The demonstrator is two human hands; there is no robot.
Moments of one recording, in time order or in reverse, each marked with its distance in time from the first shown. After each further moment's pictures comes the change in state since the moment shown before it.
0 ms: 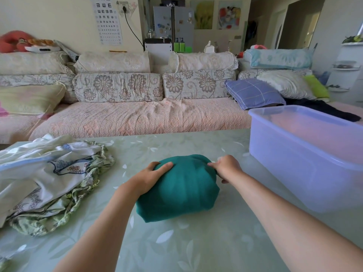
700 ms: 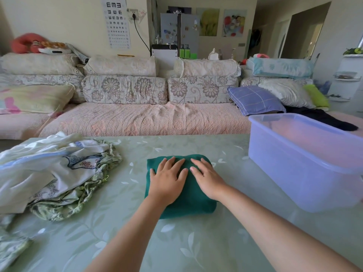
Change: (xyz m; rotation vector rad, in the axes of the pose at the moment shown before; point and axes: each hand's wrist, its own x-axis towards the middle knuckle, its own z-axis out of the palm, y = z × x) left_hand -0.040 0.022 0.052 0.294 0.381 0.327; right_hand -0.068 -0.011 0.034 -0.046 -0.181 -0.413
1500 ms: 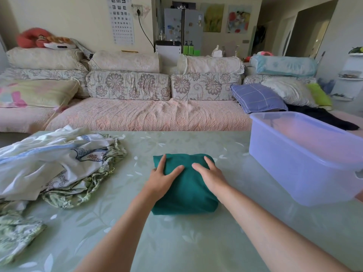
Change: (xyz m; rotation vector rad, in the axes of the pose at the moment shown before) left_hand -0.033 -0.012 -0.032 -0.599 -0.142 -0.375; right_hand -0.026 -0.013 0.004 0.421 0.083 0.346
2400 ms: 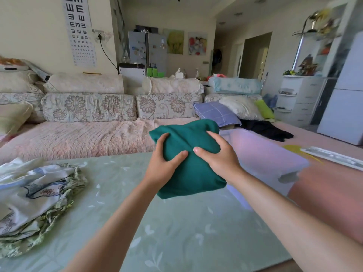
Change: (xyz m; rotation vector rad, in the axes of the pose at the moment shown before) left_hand -0.033 0.148 0.044 -0.304 -0.039 0.547; right_hand -0.065 -0.073 -0.163 0.002 0.363 -0.469
